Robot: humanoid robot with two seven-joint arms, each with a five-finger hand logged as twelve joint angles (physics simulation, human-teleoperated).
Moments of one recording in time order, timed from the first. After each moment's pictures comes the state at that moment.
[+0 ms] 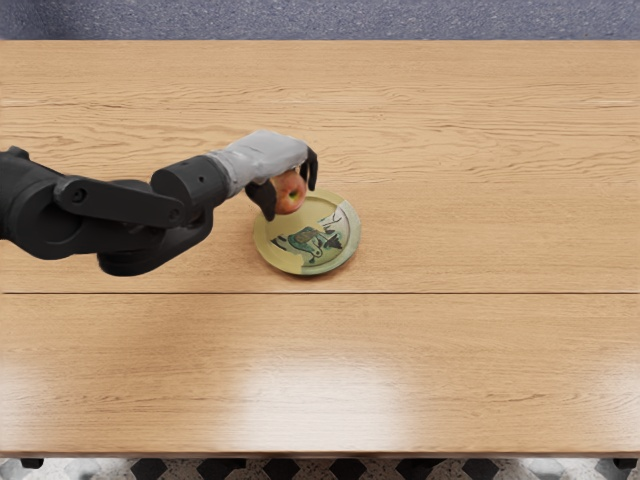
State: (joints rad) left arm -1.75 0.24 0.78 -1.42 0.70 0.55 0.06; right arm -0.04 0.00 0.01 0.17 0.03 -0.15 -0.18
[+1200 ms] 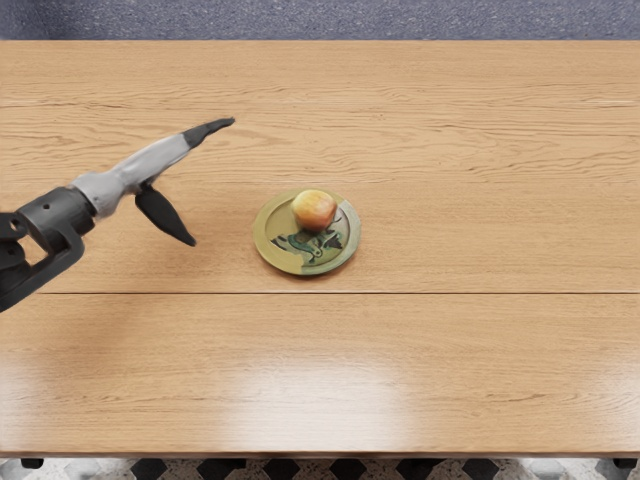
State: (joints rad) left arm -1.32 0.68 0.55 -1.29 0.54 0.48 -0.60; right arm -0.04 0.00 0.01 0.17 0.03 -0.15 -0.18
